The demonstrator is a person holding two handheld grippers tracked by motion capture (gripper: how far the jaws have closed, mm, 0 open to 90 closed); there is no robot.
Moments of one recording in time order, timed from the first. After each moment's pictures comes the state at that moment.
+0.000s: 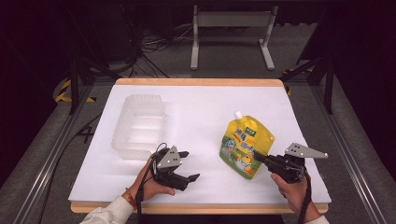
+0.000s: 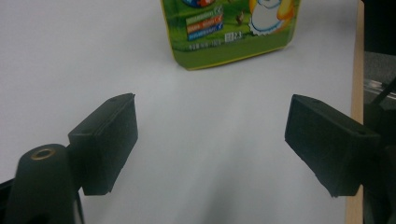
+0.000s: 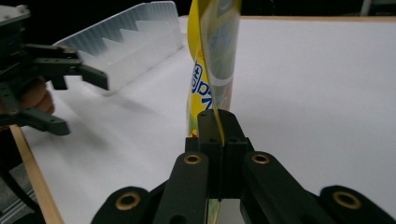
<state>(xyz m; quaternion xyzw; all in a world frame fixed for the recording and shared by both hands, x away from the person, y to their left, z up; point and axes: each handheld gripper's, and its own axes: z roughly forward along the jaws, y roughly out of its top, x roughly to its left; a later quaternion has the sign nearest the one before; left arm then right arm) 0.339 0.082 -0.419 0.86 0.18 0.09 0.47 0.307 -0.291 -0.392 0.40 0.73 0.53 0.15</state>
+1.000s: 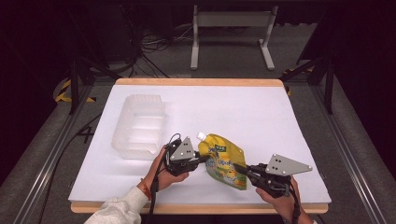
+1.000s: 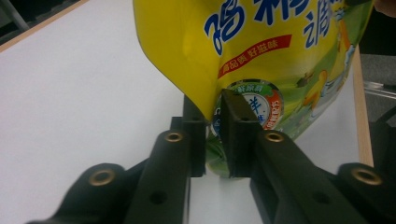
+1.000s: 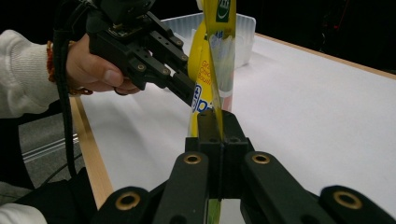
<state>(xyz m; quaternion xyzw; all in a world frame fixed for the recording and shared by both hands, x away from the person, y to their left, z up) 0.351 0.054 -0.398 0.86 0.13 0.12 0.48 0.275 -0.238 -0.374 0.25 0.78 0.54 0.17</state>
